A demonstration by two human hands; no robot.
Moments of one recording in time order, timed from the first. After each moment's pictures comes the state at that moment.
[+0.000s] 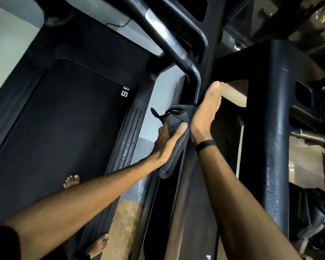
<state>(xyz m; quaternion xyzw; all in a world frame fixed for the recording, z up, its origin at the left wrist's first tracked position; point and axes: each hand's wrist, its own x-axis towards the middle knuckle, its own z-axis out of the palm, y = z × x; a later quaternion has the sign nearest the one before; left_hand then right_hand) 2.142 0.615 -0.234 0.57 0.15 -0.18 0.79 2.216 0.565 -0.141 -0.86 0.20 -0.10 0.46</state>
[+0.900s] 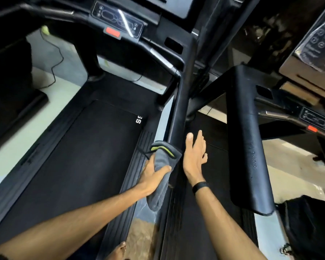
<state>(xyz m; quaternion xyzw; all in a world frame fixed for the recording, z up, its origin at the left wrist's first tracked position) 1.833 0.630 -0.184 0.70 0.14 -0.14 0.69 1.884 0.521 -0.099 -0.88 0.15 0.00 0.44</state>
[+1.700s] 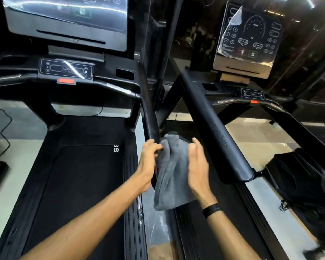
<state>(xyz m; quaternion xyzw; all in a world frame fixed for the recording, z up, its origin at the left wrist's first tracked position) 1.847 0.668 -0.036 0.55 0.03 -0.20 0.81 1.805 0.522 -0.052 -0.84 0.17 -0.16 0.50</state>
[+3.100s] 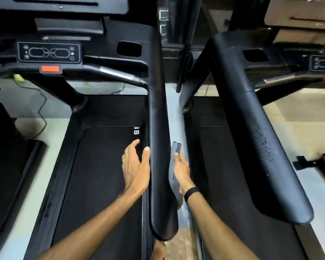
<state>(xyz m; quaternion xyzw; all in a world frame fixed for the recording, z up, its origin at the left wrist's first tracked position) 1.973 0.626 -0.140 0.82 0.14 0.00 0.55 1.989 0.488 -0.195 -0.72 0.30 0.09 0.62</state>
